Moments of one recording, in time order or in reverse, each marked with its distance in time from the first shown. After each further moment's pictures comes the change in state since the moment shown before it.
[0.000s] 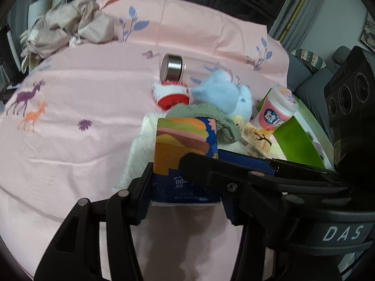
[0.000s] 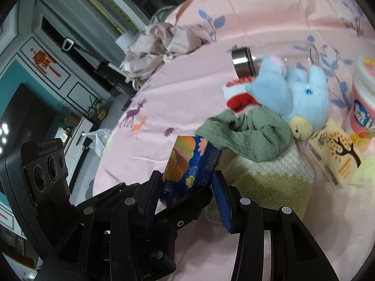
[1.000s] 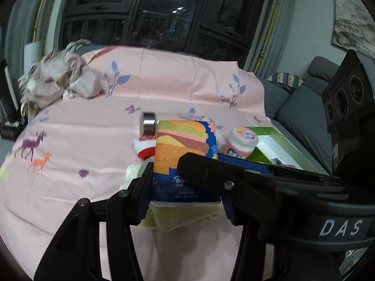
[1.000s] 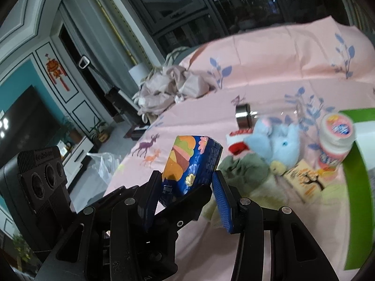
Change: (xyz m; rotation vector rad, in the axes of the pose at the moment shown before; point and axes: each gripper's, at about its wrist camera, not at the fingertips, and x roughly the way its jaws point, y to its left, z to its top) left arm -0.060 -0.049 0.011 0.118 -0.264 -0.043; right arm -0.075 0.033 -0.001 -0.095 -0.237 -0.041
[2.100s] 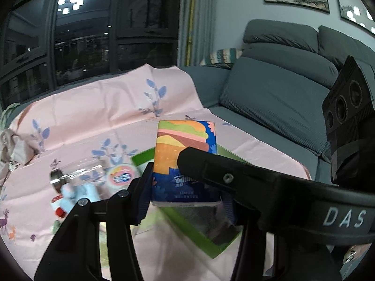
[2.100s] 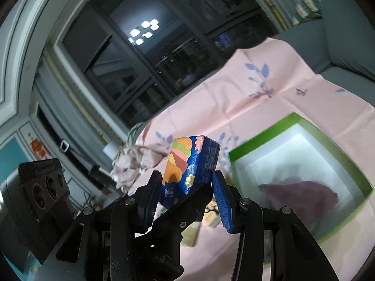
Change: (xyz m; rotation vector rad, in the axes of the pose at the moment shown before) left arm 0.049 -0.203 0.033 0.342 0.016 -0.218; right arm -0.167 -0.142 -0.008 0.316 -0.364 -0.100
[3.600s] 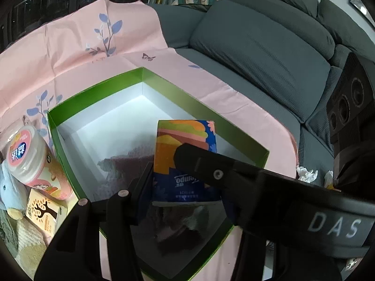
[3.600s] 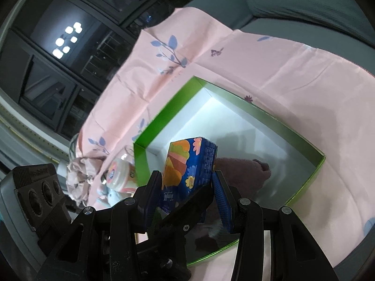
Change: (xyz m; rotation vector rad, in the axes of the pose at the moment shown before) left arm 0.124 -0.038 -0.026 -0.044 0.354 -0.211; right arm 0.014 -0.116 -0.004 0.296 0.127 -0.318
